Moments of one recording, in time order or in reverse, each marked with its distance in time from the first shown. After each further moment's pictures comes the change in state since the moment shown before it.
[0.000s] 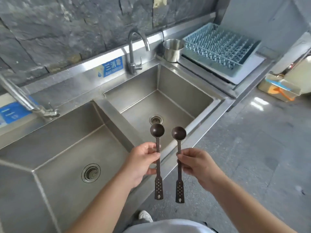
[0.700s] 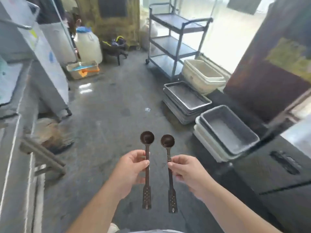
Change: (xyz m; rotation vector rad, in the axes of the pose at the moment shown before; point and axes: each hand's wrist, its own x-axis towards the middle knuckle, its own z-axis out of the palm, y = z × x) left_hand -0.204 -0.182 0.383 0.617 -1.021 -0.143; right_hand -0.440 0.223 -0.185 0.544 1.074 -0.080
